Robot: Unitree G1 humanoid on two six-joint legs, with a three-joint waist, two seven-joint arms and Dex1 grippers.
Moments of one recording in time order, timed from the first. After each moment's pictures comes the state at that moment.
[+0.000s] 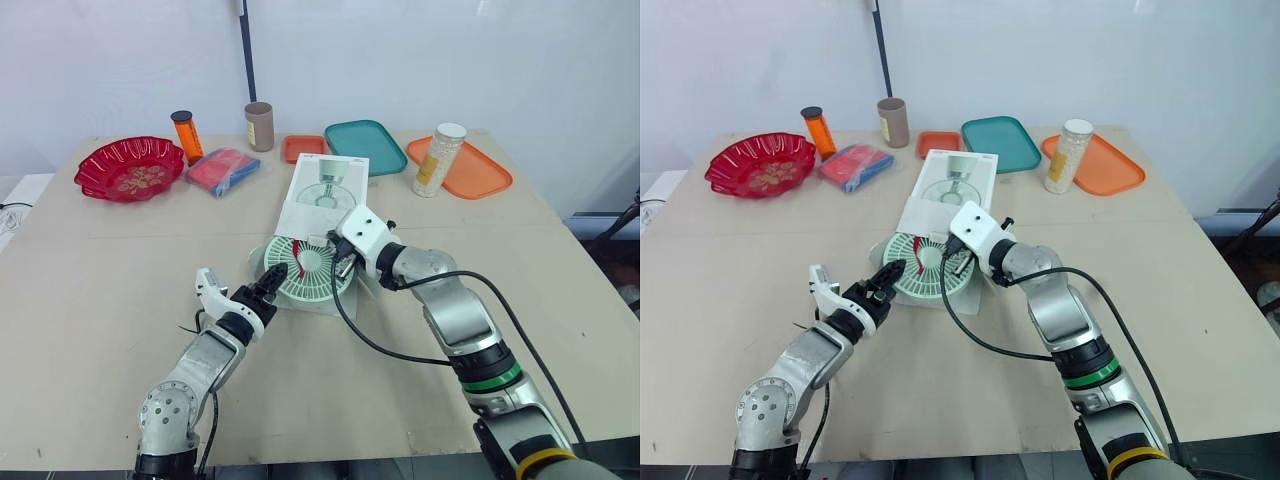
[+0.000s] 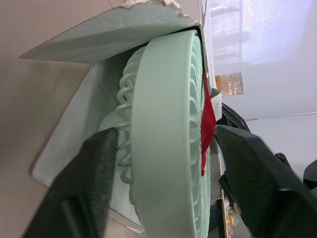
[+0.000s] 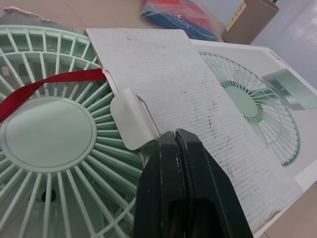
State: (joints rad) left arm -0.06 0.01 0.06 -0.35 -1.46 0.57 0.36; right arm -0.60 -0.36 0.27 -0.09 -0.10 0.51 0.58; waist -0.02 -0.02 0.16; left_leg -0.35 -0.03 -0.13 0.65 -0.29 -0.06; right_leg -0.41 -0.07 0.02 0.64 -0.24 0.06
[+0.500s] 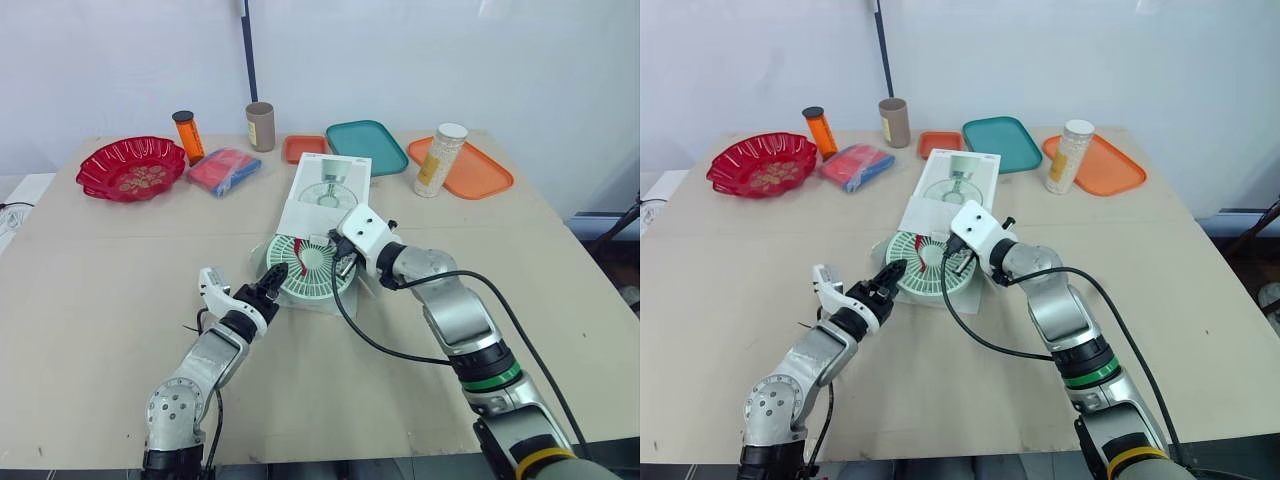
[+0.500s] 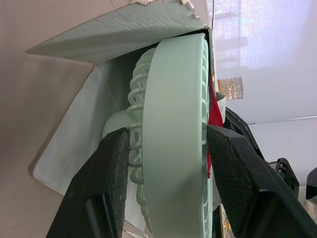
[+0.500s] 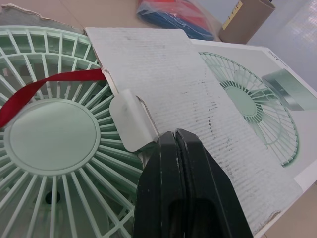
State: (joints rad) left arm -0.06 -0.02 0.07 -0.33 -1.44 0.57 0.34; right arm -0.60 -0.36 0.27 -0.08 -0.10 0.51 0.57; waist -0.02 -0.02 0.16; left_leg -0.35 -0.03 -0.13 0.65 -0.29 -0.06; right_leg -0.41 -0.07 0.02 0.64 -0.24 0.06
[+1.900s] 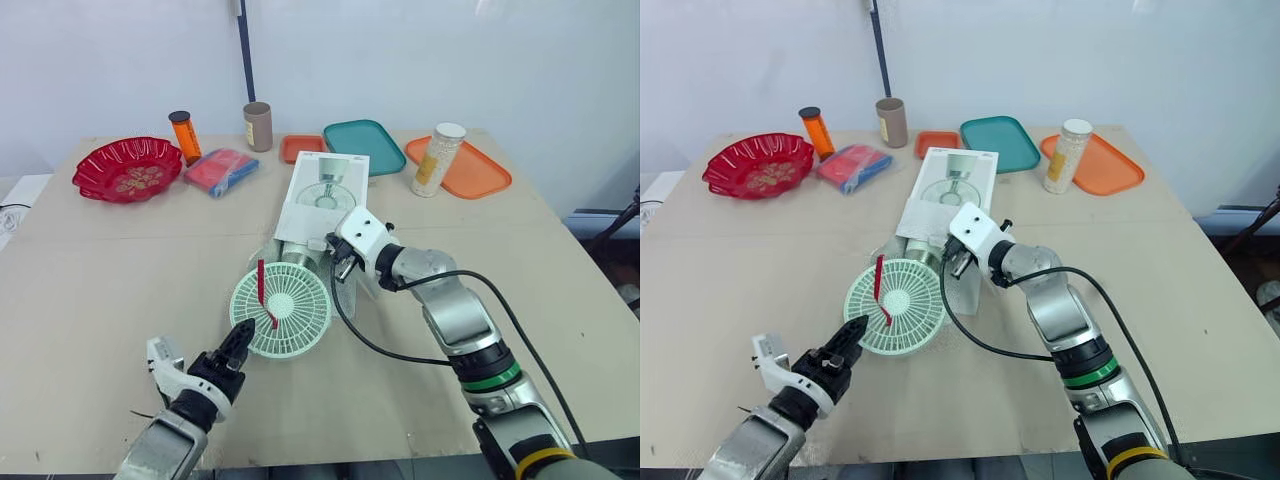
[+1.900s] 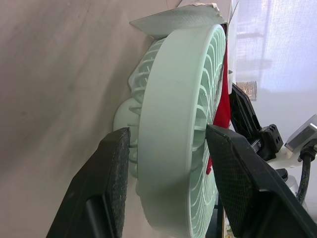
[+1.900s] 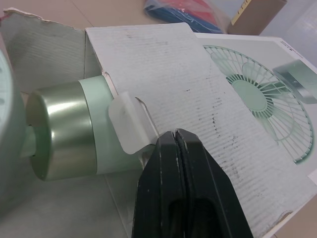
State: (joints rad) left arm 0.50 0.11 0.04 -0.75 -1.60 0.48 0.37; right arm -0.60 -0.36 0.27 -0.08 -0.10 0.52 0.60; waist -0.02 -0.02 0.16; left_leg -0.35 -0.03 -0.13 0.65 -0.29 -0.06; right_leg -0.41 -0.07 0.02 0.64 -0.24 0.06
